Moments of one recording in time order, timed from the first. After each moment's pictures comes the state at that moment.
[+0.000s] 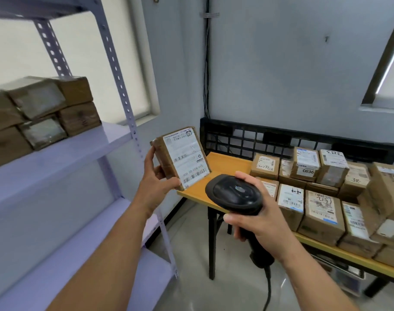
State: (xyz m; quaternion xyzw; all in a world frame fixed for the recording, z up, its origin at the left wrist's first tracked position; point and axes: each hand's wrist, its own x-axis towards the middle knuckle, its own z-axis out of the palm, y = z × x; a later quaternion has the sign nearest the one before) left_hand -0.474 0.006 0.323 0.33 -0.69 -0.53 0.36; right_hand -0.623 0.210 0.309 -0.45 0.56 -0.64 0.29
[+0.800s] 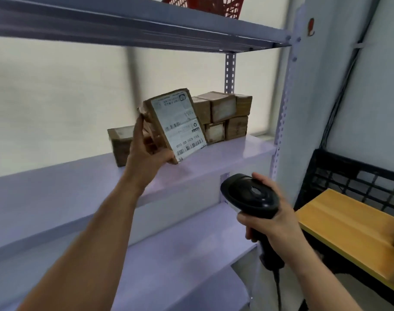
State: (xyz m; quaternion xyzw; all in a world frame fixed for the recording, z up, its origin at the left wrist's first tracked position) left_hand -0.112 -0.037 0.417 0.42 -0.62 -0.32 0.58; right_hand -0.363 0.076 0.343 -0.56 0.45 -0.59 0.37
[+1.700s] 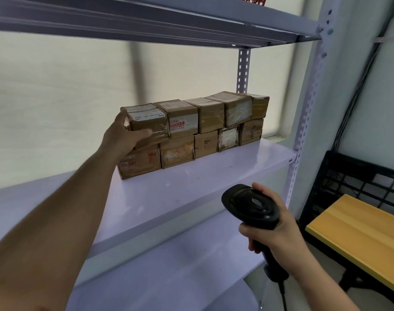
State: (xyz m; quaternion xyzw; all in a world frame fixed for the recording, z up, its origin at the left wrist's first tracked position) left_hand -0.035 -0.167 0.455 0.60 -0.59 -0.24 0.49; right_hand -0.342 0.012 0.330 -0.56 0.46 -0.57 0.40
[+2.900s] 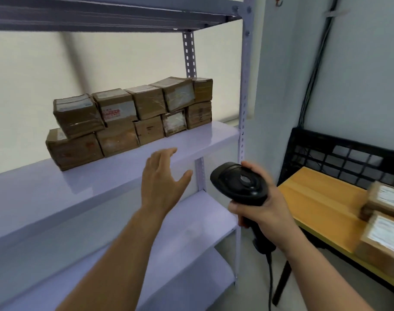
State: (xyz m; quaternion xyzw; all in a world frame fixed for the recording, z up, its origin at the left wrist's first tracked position) left_hand -0.264 -0.039 0.347 0.48 -0.75 -0.01 0.46; right_hand -0.469 0.067 0.331 -0.55 0.42 -0.61 0.37
